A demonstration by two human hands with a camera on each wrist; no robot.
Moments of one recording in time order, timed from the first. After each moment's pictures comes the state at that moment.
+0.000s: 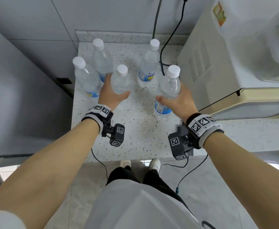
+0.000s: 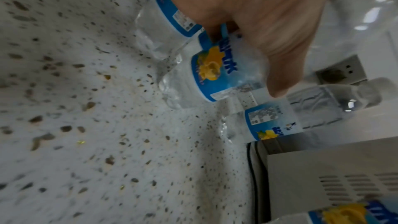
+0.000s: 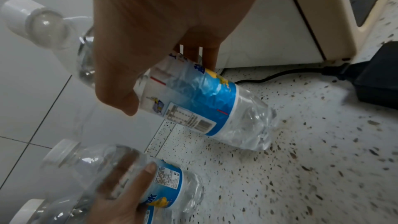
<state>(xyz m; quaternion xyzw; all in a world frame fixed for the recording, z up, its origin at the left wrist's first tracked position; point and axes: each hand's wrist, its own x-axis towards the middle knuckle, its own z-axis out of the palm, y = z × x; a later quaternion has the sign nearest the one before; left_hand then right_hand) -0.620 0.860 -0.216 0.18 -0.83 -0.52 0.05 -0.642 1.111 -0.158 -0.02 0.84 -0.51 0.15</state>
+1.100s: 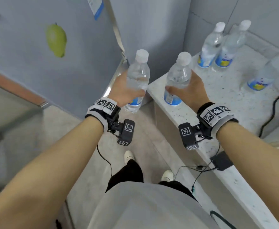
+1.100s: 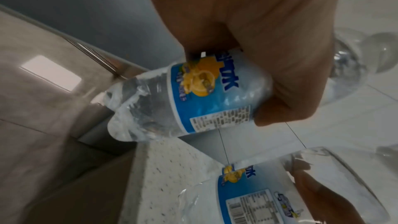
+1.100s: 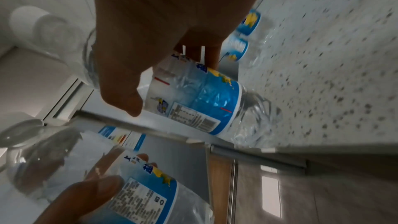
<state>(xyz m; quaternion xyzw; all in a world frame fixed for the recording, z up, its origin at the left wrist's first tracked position) -0.285 0.962 -0.093 0.55 -0.69 -0.42 0.22 -0.501 1.038 -0.128 -0.45 0.68 -0.47 0.34</state>
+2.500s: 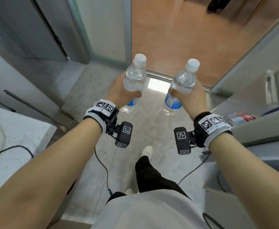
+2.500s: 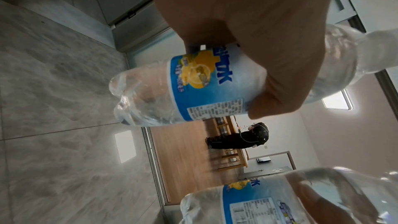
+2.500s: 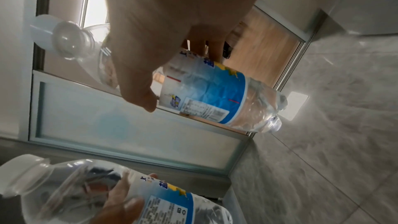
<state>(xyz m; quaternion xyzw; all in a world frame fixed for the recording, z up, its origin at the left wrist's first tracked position) 0.371 0.912 -0.118 0.77 -0.37 -0.31 0.43 0.162 0.801 -0.120 -0.65 0.50 -0.32 0.47</state>
